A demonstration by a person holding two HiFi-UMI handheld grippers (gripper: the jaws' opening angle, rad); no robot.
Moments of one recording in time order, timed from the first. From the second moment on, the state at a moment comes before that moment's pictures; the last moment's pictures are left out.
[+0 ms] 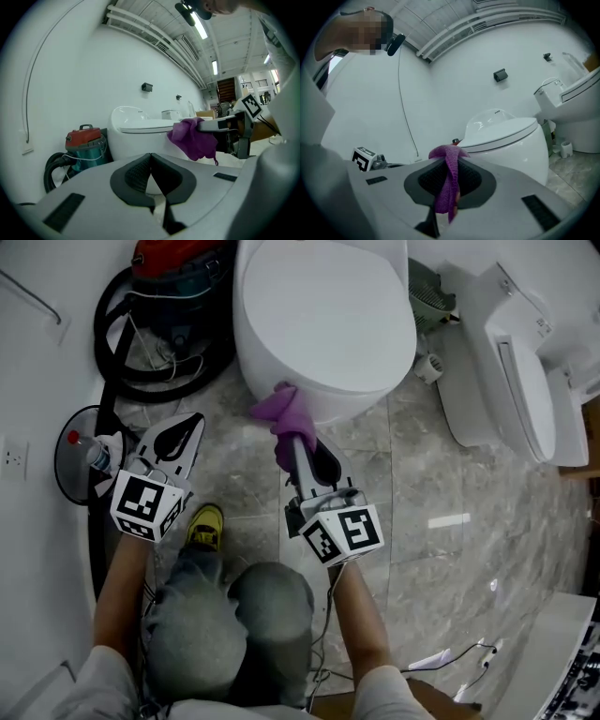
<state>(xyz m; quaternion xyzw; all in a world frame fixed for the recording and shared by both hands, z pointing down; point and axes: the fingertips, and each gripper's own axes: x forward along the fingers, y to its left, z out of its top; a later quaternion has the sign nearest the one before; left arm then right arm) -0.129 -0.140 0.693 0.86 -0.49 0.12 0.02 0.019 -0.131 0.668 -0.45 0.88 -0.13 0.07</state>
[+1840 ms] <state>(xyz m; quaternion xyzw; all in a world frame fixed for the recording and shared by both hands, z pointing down) -0.087 -0.152 0.734 0.89 -0.44 0.14 0.01 0.179 -0.153 0.693 -0.61 0.77 -0.14 0.11</state>
